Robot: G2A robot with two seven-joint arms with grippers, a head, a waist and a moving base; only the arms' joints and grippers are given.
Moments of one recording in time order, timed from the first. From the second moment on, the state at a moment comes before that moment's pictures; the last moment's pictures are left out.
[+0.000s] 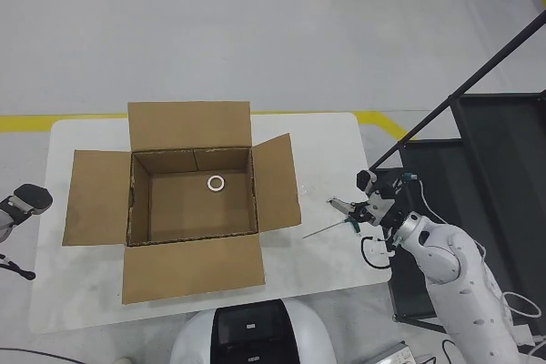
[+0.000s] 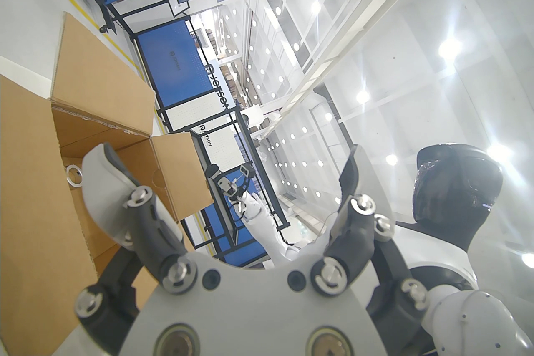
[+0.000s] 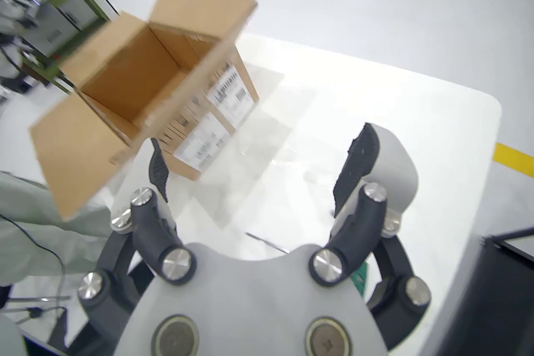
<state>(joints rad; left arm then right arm) 1.62 -0.78 -1.83 -1.45 -1.01 -0.63 -1.07 -1.63 -1.10 1.63 -1.73 -0.93 -0.65 0.26</state>
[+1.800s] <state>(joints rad) 1.62 -0.78 -1.83 -1.45 -1.01 -0.63 -1.07 -1.39 -1.07 1.44 -1.19 -1.41 -0.63 0.27</state>
